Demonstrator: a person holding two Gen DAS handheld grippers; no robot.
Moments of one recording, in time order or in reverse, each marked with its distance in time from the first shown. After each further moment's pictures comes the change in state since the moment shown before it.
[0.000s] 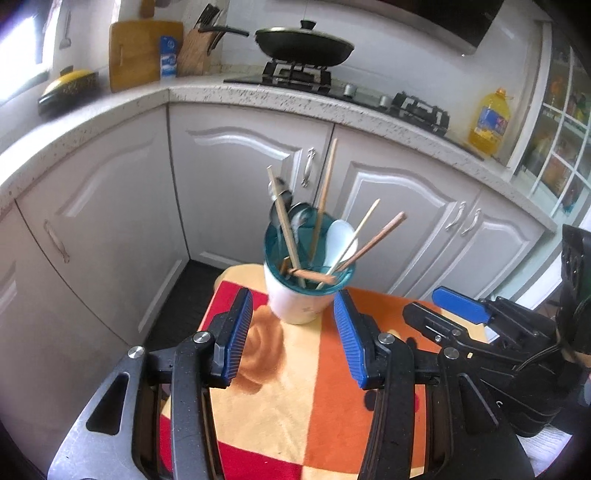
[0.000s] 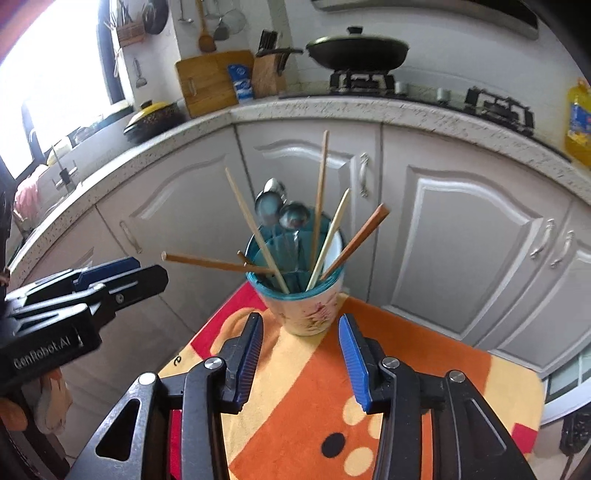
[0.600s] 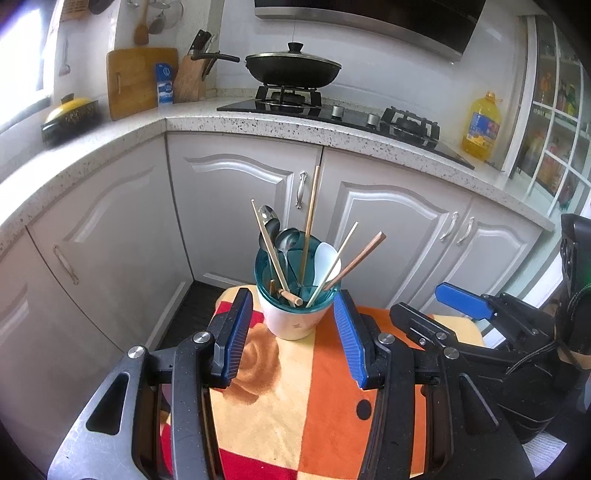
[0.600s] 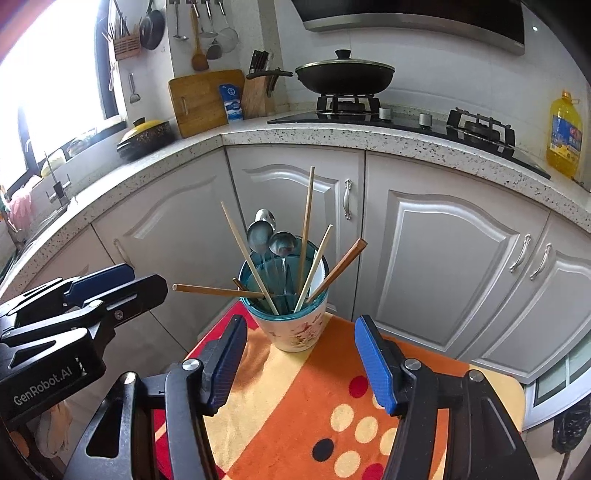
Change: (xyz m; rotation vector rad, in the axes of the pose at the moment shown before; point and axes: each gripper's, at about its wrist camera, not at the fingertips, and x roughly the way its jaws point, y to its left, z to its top) left arm -0.023 -0.018 0.008 0.038 -0.071 0.030; right arm -0.025 0.003 0.012 0.002 -0.058 -0.057
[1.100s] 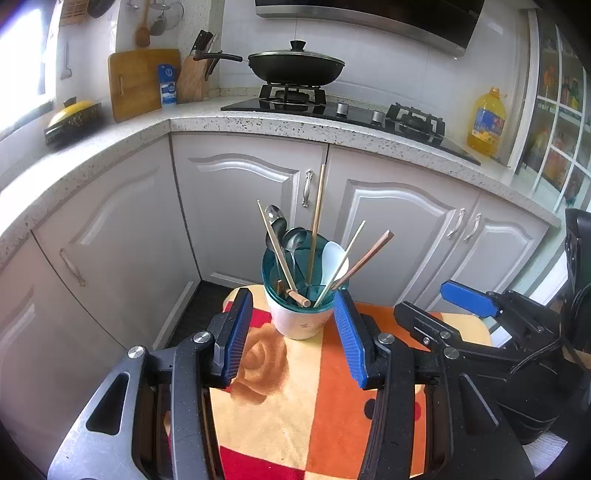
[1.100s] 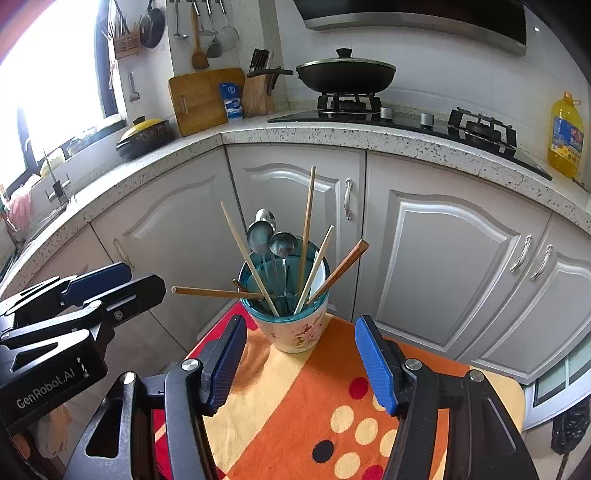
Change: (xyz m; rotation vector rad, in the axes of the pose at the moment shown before) left arm 0.002 -0.001 -0.001 0.013 0.011 0.031; right arm 0.003 0.000 0.002 -0.003 0.010 0.003
